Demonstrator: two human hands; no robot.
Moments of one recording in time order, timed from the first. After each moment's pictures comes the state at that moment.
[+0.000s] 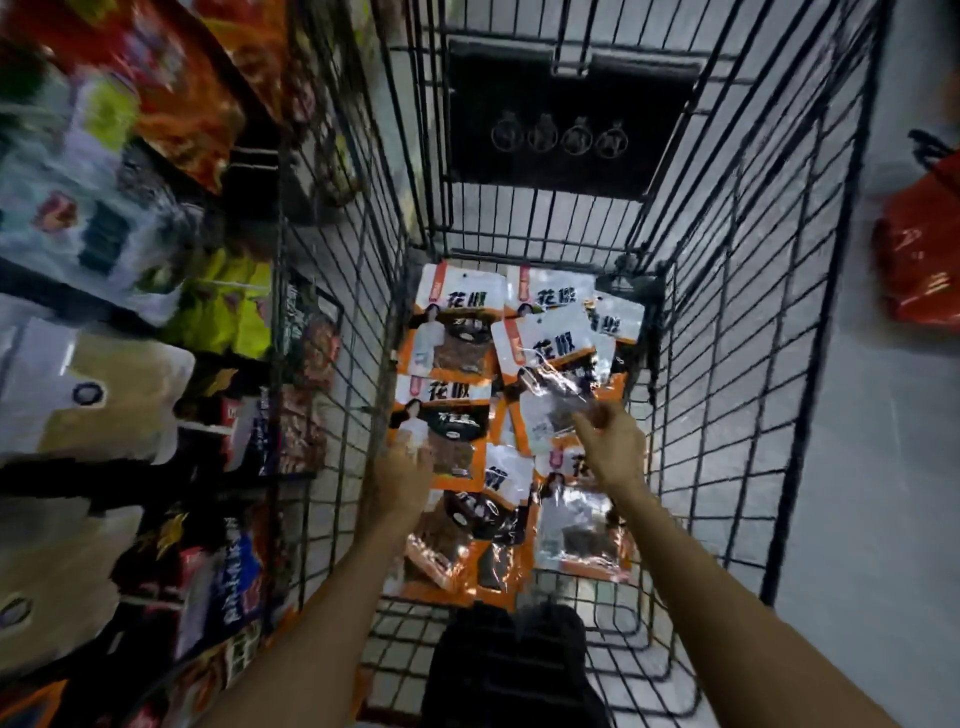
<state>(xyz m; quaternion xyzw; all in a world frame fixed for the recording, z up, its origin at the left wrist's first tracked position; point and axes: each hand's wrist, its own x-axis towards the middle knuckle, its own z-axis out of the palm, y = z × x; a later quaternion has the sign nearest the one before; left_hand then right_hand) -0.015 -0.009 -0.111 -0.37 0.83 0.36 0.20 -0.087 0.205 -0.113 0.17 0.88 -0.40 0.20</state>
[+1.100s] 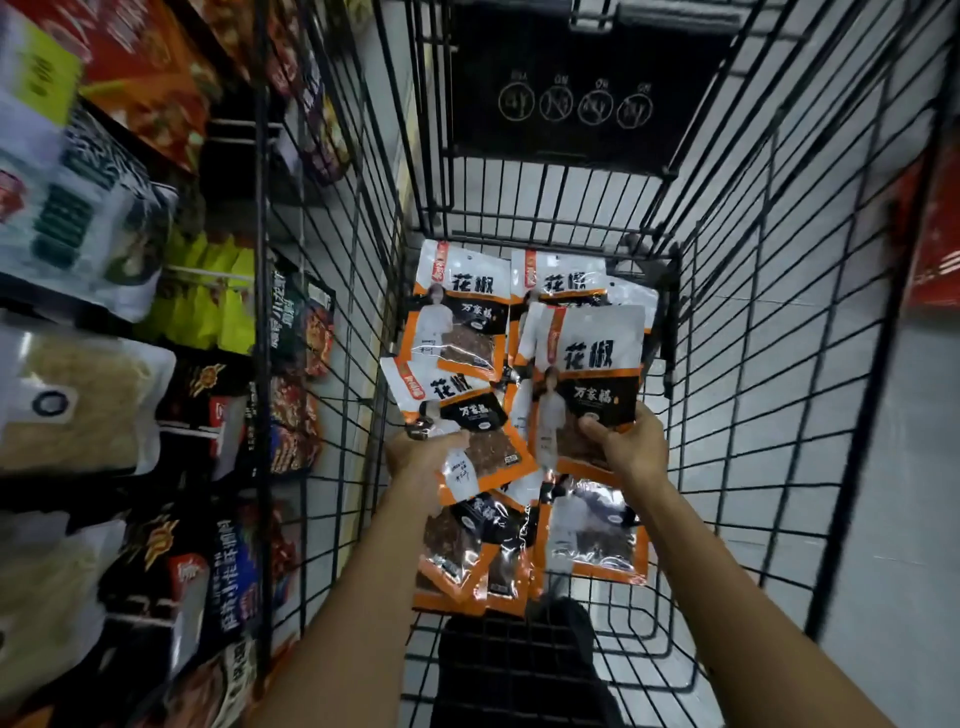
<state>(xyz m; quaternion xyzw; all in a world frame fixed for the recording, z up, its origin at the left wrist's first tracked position) -0.048 -0.005 -0.135 -0.63 0.51 0.57 0.16 -0.094 0.201 -0.113 0.31 0.79 -0.48 0.22</state>
